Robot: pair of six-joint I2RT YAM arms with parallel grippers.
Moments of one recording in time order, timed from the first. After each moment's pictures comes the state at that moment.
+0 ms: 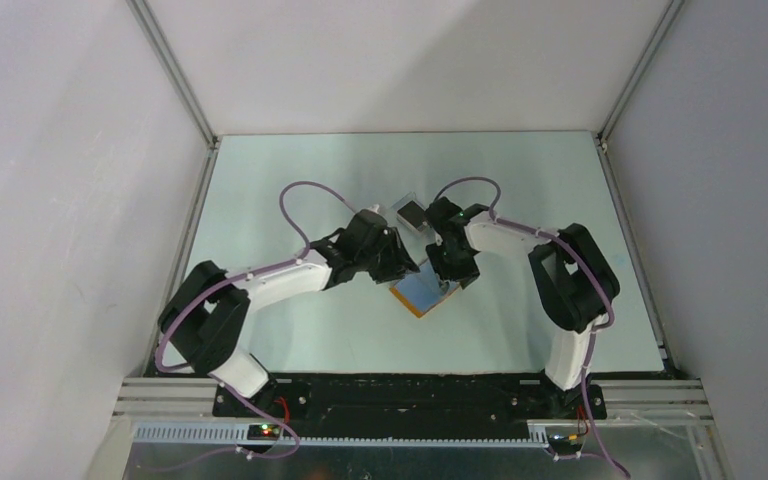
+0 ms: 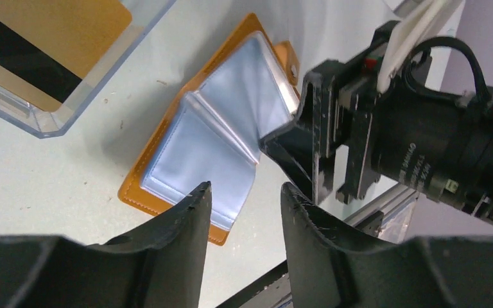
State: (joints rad) left arm -0.74 1.56 0.91 -0.12 0.13 -0.97; right arm 0.61 1.87 1.25 -0.77 0.01 0.29
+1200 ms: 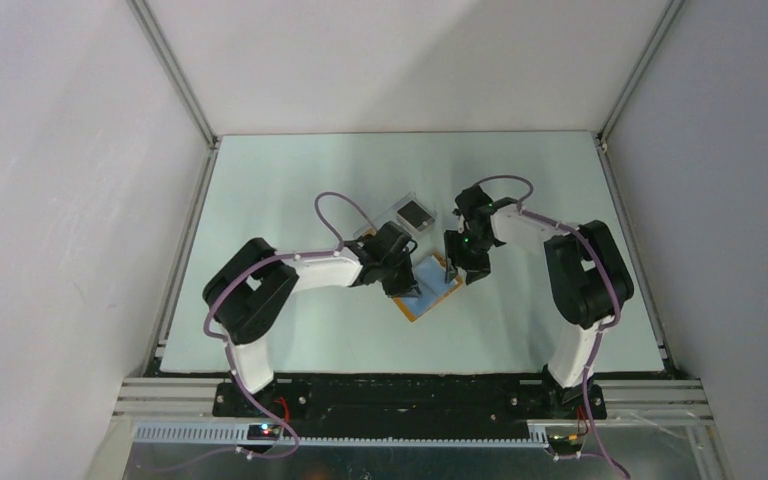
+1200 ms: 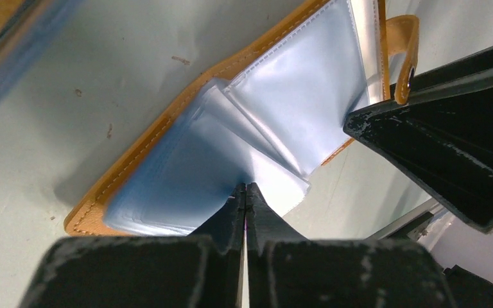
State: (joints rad) left arm -0.80 1.82 1.00 -0.16 0.17 -0.99; right arm 0.42 1.84 1.18 -0.69 -0.24 0.39
